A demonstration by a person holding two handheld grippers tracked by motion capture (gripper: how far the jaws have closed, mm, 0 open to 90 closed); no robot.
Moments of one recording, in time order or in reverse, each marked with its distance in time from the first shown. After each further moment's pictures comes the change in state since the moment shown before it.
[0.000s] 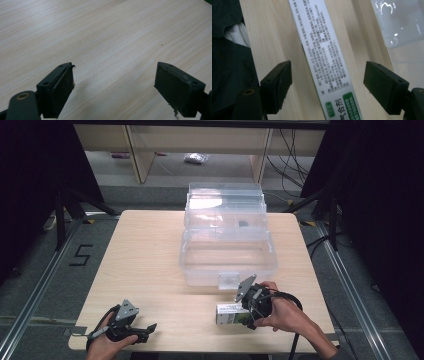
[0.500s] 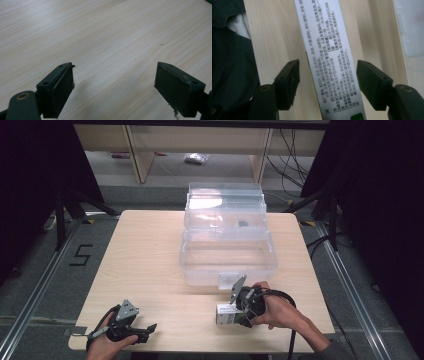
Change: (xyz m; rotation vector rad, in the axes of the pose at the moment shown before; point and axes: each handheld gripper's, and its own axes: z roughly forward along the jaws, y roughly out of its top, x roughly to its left) left arm -0.001 0.000 0.001 -0.007 0.007 -0.007; right arm -0.001 0.010 0.015 0.085 0.040 -0.012
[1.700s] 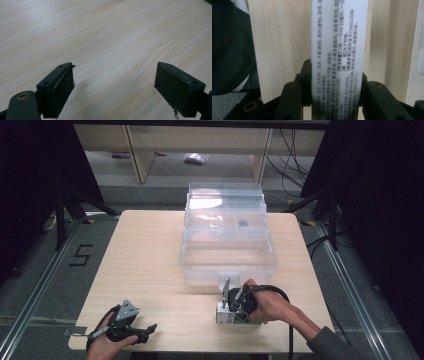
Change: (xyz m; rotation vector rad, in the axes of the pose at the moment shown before) left arm -0.001 0.000 0.000 -0.007 -0.016 -0.013; right arm -0.004 0.023 0.008 0.194 0.027 -0.172
